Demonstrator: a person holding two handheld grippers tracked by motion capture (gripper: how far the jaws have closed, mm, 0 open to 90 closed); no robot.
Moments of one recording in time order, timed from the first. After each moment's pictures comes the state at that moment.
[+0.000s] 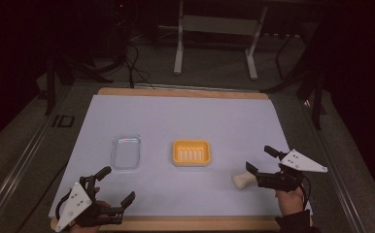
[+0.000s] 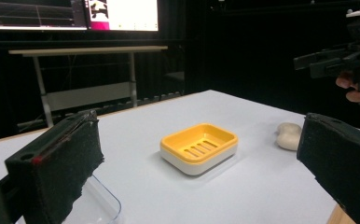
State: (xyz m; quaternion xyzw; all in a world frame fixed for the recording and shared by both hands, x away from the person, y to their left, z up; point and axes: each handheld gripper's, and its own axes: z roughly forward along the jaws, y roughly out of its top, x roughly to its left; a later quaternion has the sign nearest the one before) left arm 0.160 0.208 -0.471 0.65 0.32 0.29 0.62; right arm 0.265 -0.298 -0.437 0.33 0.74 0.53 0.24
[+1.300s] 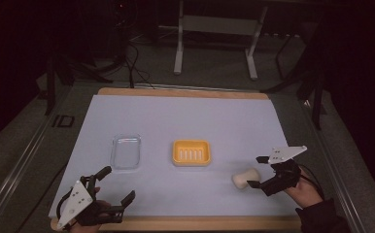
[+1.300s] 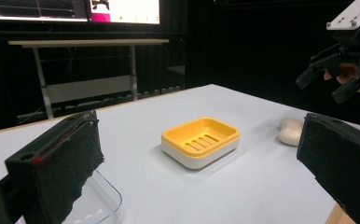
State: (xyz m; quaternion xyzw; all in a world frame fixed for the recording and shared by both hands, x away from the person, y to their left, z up) left arm 0.163 0.208 -0.473 0.66 0.33 0.29 0.62; right arm 0.292 -0.303 -0.433 0.22 0.90 0.36 0.08
